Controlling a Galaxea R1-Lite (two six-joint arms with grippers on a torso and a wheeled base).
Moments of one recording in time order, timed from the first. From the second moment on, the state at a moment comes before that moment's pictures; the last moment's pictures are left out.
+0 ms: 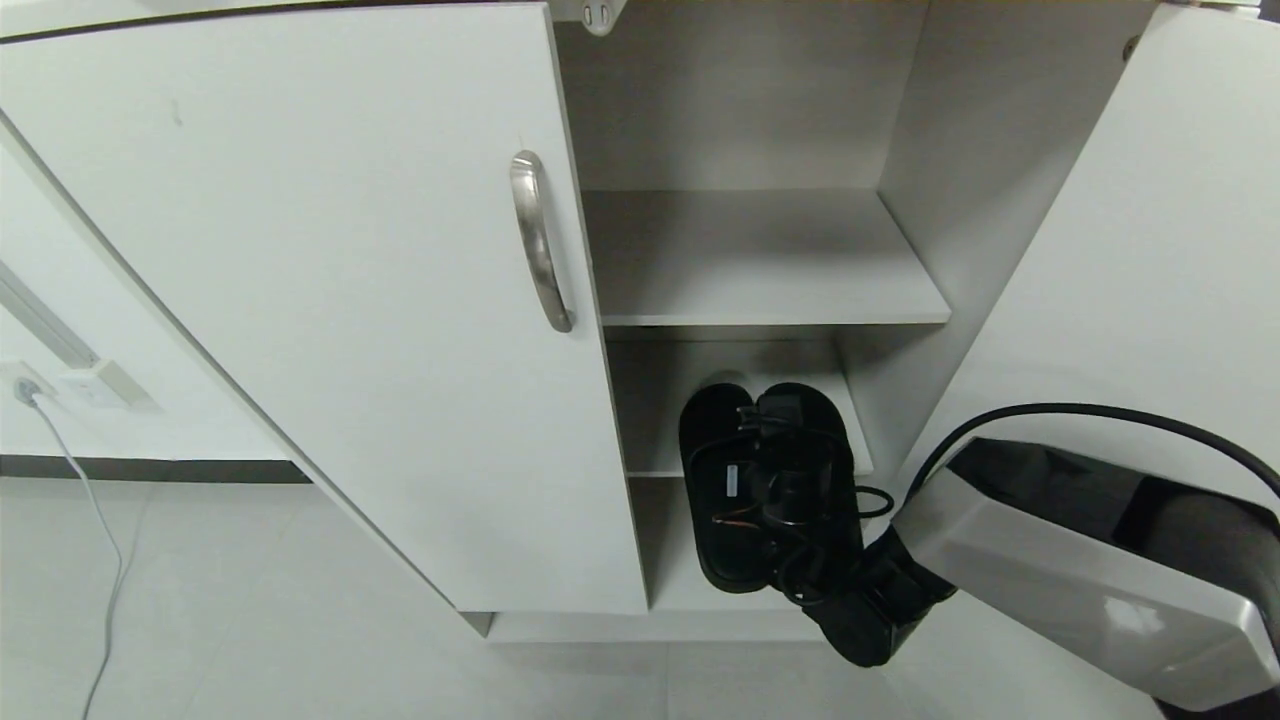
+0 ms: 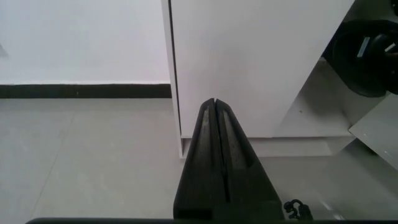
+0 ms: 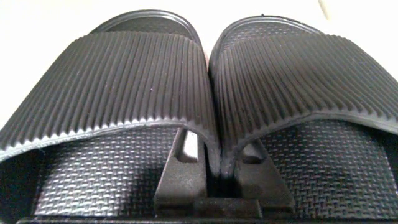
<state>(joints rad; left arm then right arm) 0.00 0.00 0.00 0.00 0.01 -0.01 0.71 2.42 -1.22 -1.17 -0.71 0.03</state>
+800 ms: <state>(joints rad) 0.00 0.00 0.00 0.00 0.02 -0.01 0.60 2.58 -1.88 -0.68 -0.65 0.04</state>
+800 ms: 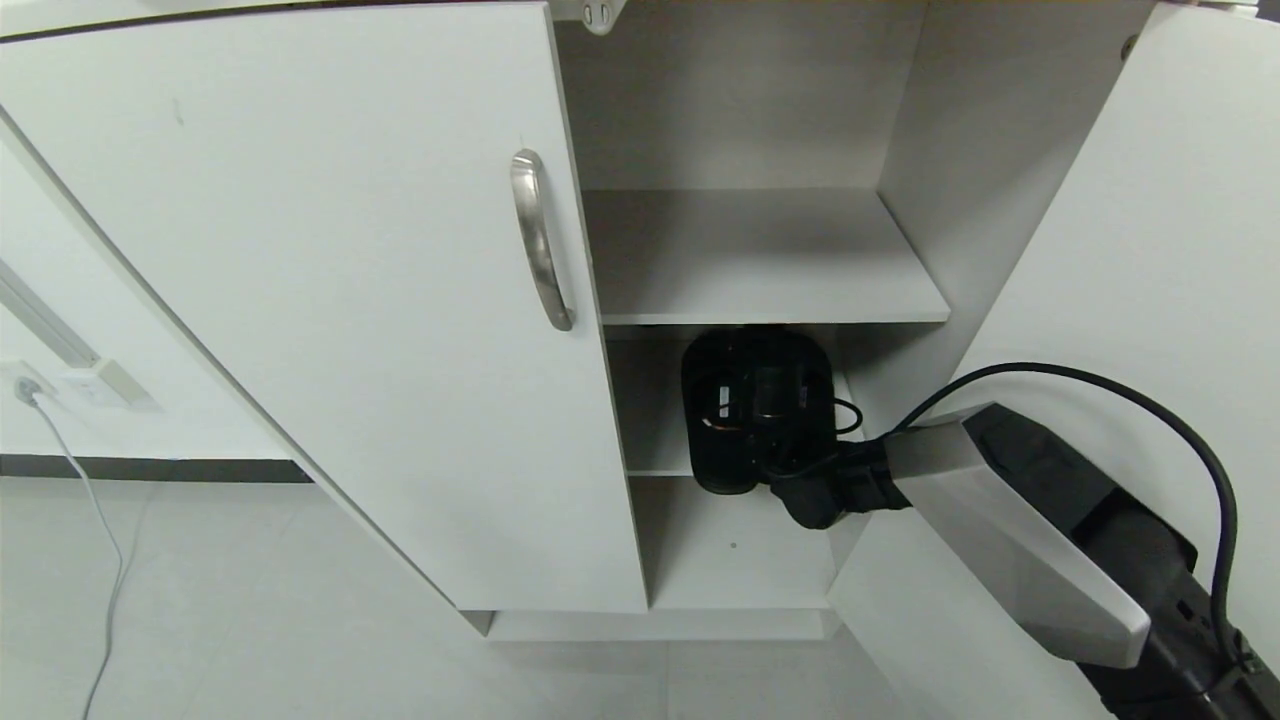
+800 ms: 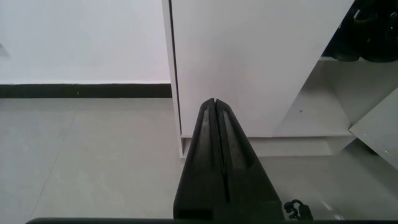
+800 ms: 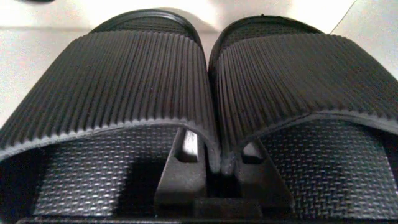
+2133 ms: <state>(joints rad) 0.00 0.00 0.00 0.00 0.01 -0.01 0.59 2.60 -1.87 -0.65 -0.63 0.10</state>
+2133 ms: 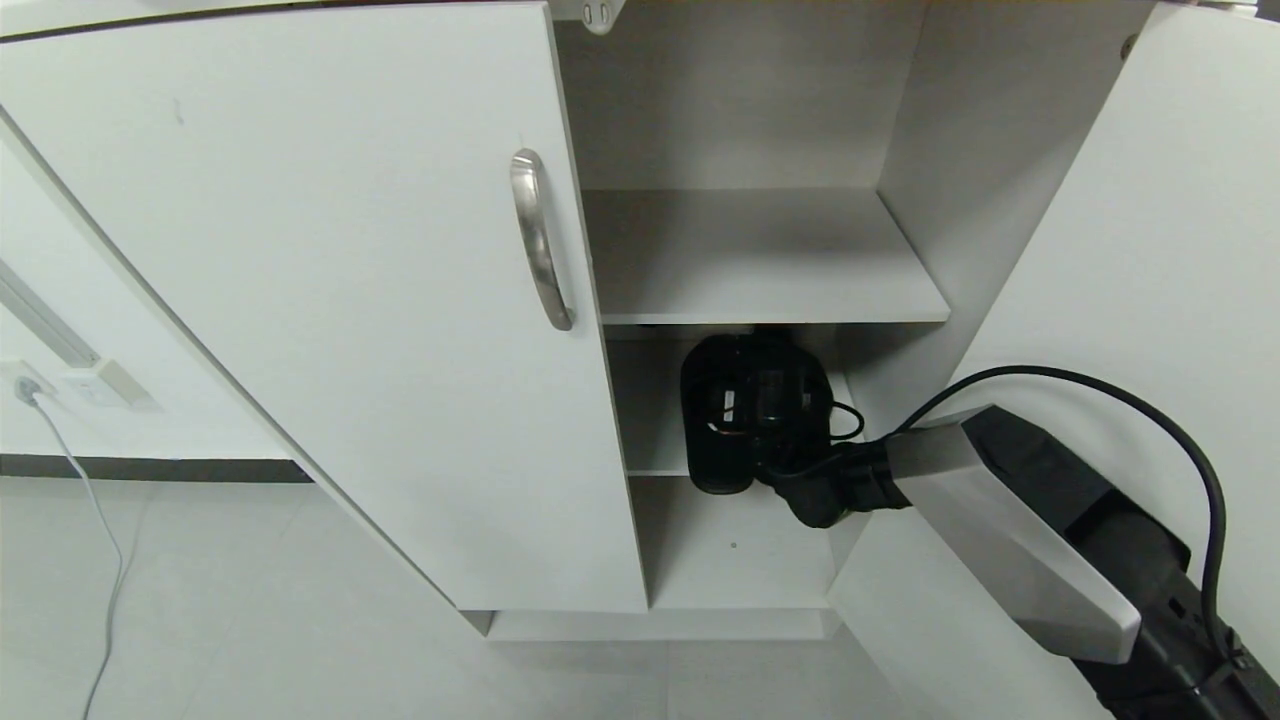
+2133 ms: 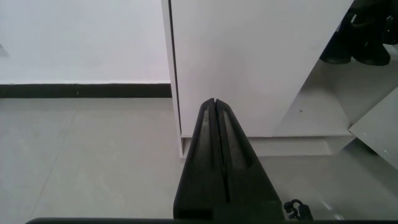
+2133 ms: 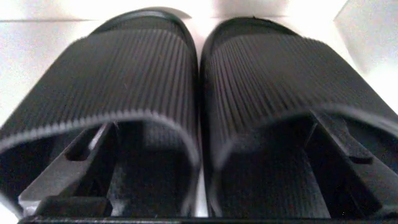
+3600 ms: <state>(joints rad) 0.00 0.00 0.00 0.00 0.01 -0.01 0.85 2.04 -0.73 -1.16 -0.65 0.14</state>
